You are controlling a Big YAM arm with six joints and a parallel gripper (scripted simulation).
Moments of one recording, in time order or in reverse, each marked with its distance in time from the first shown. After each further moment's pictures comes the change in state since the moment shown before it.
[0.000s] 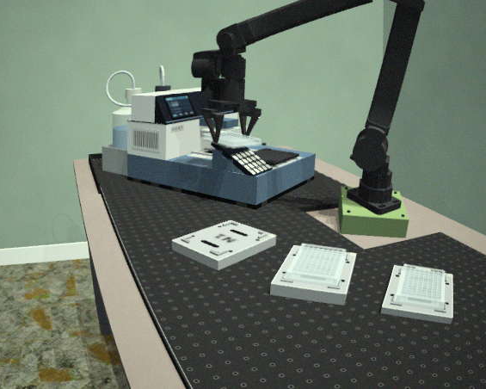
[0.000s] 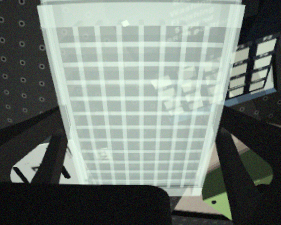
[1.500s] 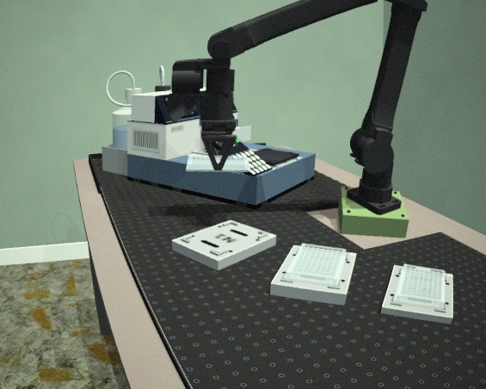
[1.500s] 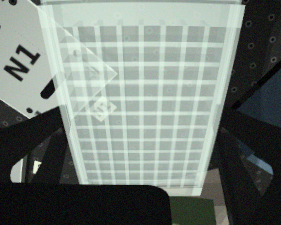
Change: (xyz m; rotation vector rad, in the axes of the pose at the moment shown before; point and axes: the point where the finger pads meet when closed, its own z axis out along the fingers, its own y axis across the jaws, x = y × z) arm 0.106 0.108 0.024 0.000 0.002 -0.992
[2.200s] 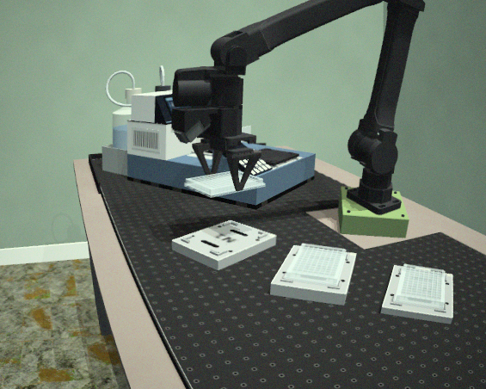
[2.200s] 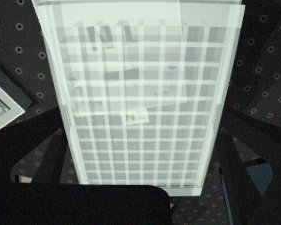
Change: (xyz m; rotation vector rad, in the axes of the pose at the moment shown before) arm 0.012 0.095 0.015 0.001 0.001 -0.626
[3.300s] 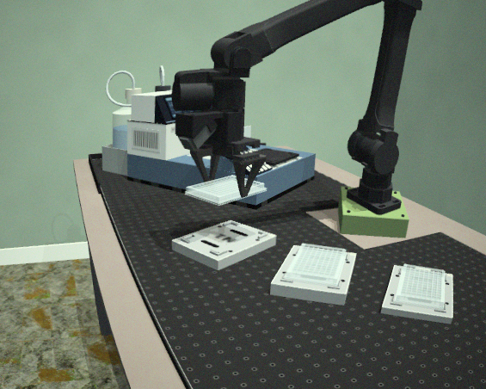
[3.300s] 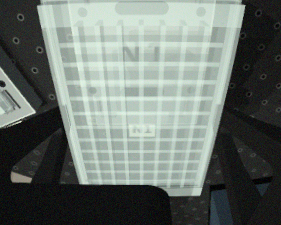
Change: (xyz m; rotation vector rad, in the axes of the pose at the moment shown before) arm -0.016 0.025 0.003 -0.001 -0.001 -0.159
